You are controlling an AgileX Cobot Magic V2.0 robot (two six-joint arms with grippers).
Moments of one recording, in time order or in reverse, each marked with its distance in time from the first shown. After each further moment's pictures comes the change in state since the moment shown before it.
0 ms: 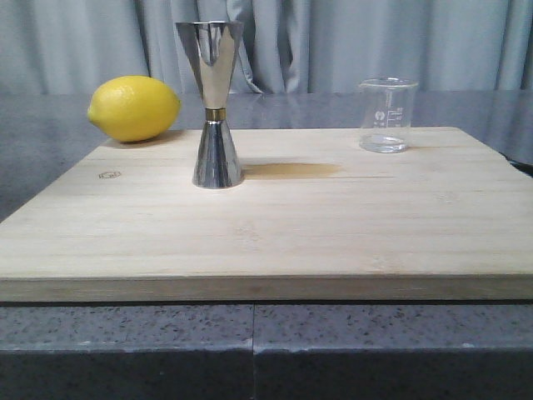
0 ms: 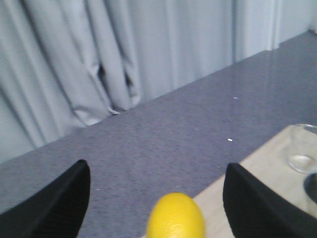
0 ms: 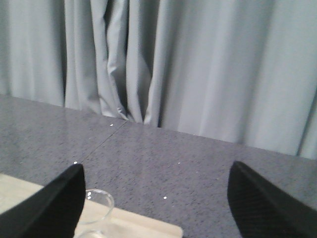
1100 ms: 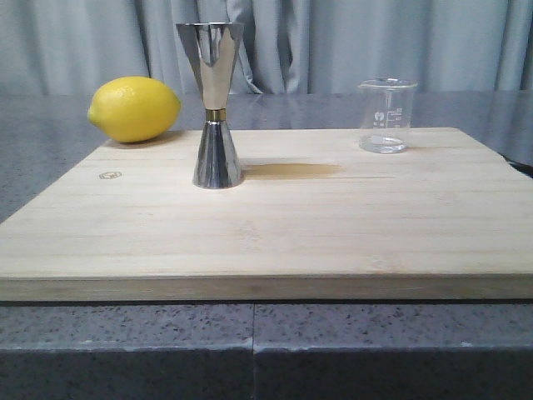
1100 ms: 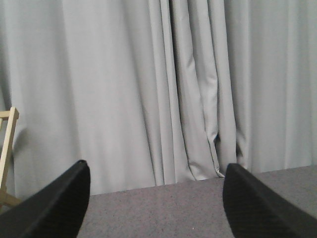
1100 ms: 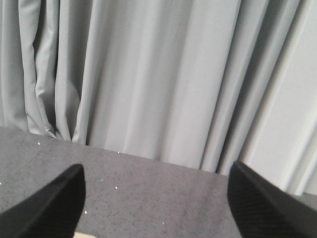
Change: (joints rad) left arm 0.001 -0.570 0.201 0.006 -0.451 -0.213; right arm -0.130 -0.319 -0.251 -0.028 0.559 -0.081
